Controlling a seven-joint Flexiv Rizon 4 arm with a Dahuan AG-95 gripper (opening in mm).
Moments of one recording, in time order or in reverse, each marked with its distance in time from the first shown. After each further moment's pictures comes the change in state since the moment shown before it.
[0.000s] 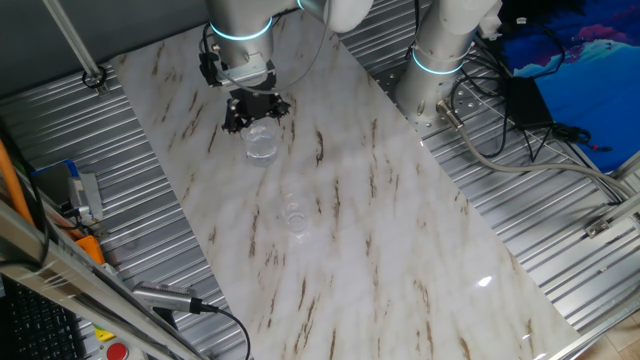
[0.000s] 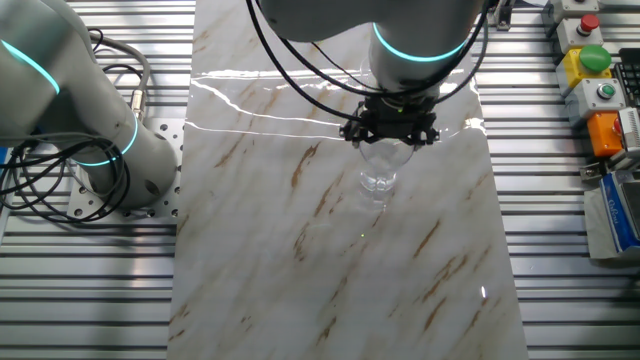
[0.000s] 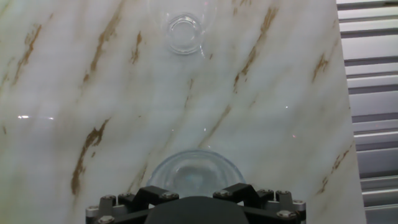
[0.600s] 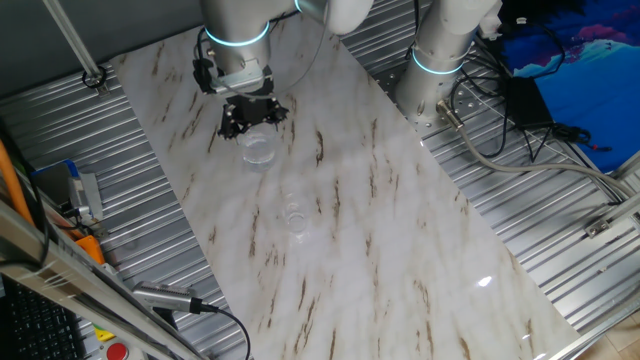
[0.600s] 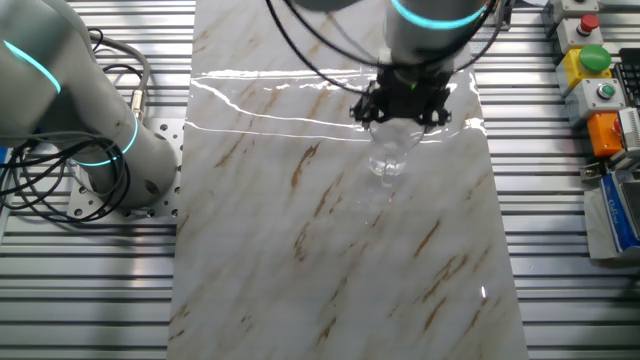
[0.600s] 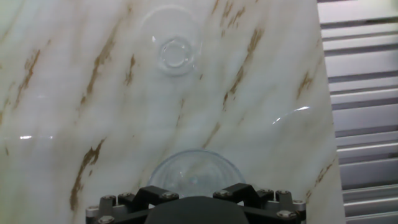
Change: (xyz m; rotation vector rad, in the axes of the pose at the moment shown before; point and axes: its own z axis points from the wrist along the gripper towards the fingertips) arm -0.029 -0.016 -0.021 -0.004 0.016 0.014
